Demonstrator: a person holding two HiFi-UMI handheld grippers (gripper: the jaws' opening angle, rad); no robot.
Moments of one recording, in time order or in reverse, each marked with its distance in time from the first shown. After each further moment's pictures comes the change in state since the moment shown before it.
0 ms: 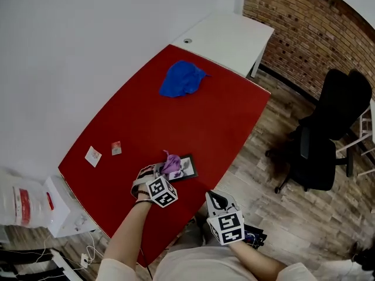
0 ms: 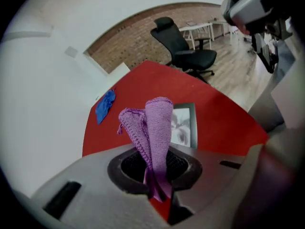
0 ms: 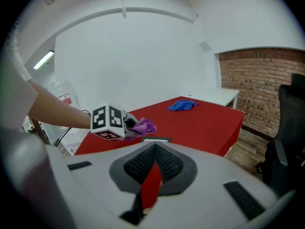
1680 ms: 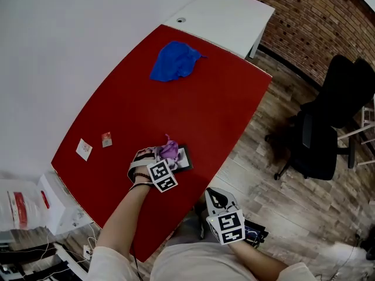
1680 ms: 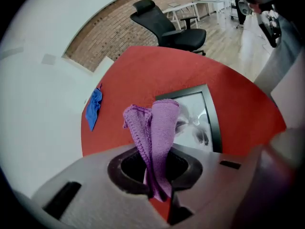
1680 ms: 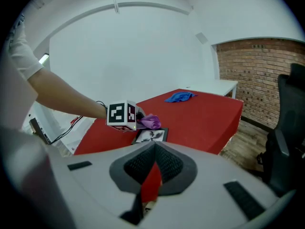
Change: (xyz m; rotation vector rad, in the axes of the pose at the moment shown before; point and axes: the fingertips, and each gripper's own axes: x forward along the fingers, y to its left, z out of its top) left arm 0.057 0.014 0.001 0.216 0.159 -0.005; right arm 0.007 -0.017 -0.032 0.054 0.071 0.008
